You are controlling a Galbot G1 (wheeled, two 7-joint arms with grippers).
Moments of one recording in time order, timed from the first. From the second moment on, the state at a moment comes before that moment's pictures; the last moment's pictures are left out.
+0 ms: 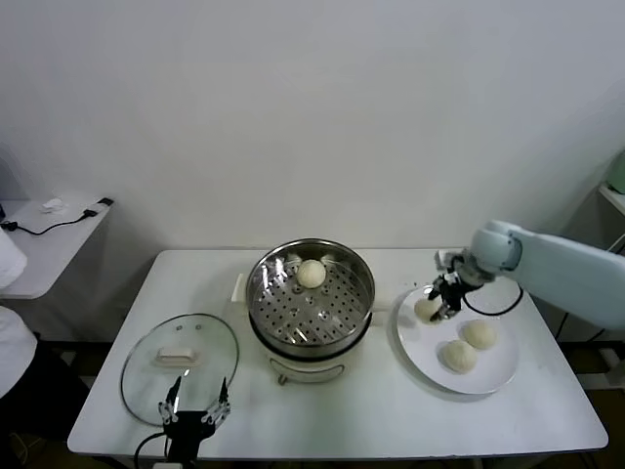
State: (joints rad) left arm 1.75 -1.51 -0.53 -1.98 0.07 0.00 -0.10; right arm 0.57 0.74 -1.42 1.28 0.48 -0.32 -0.93
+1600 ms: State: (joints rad) left arm 1.75 -1.52 -0.50 -1.98 0.08 0.00 -0.10; right arm 0.59 1.31 -1.47 1.35 0.90 -0.63 -0.55
